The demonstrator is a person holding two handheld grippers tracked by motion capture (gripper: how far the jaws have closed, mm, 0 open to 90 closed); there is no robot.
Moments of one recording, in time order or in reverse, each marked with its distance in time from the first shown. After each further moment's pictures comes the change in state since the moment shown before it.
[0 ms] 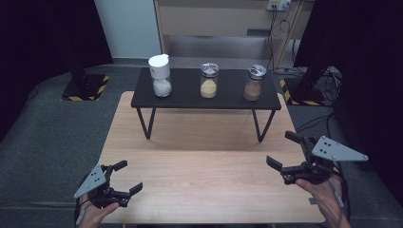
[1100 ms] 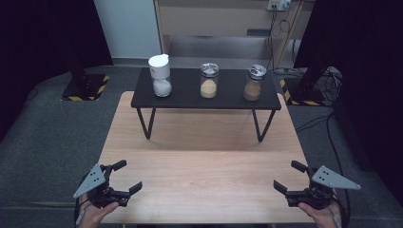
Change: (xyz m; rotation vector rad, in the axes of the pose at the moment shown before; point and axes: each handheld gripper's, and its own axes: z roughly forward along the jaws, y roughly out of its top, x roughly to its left) left arm -0.001 0.000 -0.001 -0.005 0.010 -0.002; right arm 0.008 -0.086 -0.024 0.092 -0.082 0.126
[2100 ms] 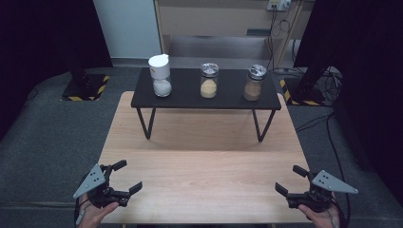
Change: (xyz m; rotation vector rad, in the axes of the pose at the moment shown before) left arm 0.000 0.000 0.000 0.000 -0.003 0.000; right arm -0.006 -0.025 0.001 0.009 -0.035 0.041
